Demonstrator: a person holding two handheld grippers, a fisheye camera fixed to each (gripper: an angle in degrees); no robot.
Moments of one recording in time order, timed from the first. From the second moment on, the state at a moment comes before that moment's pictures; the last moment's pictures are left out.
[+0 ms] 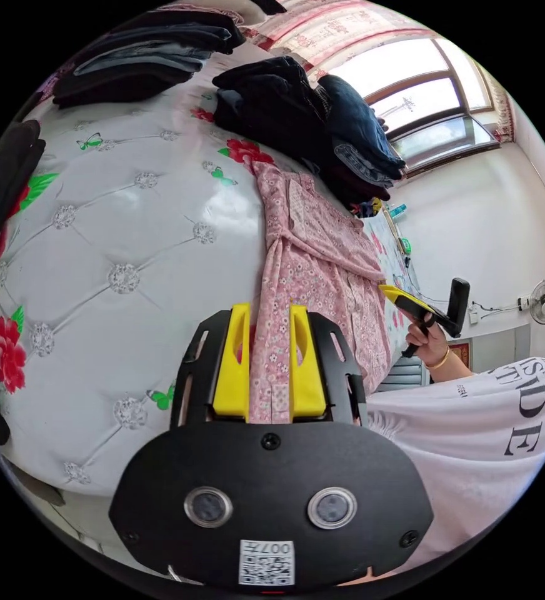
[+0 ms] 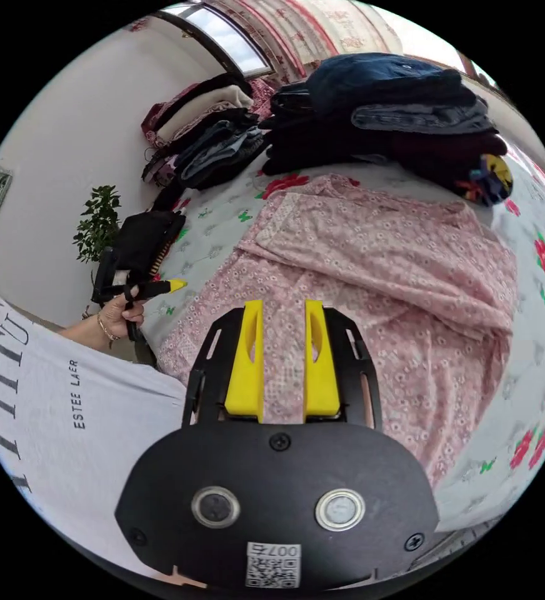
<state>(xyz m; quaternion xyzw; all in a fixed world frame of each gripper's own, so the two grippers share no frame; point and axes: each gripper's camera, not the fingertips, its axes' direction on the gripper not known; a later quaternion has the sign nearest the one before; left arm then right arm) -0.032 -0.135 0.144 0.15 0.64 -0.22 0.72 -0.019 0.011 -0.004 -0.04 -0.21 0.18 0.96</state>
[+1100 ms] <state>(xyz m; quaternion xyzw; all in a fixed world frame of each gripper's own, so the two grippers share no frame) 0.052 -0.022 0.005 0.10 0.58 -0.18 0.79 0.129 0.305 -0.110 -0.14 -0.33 0.27 0.90</state>
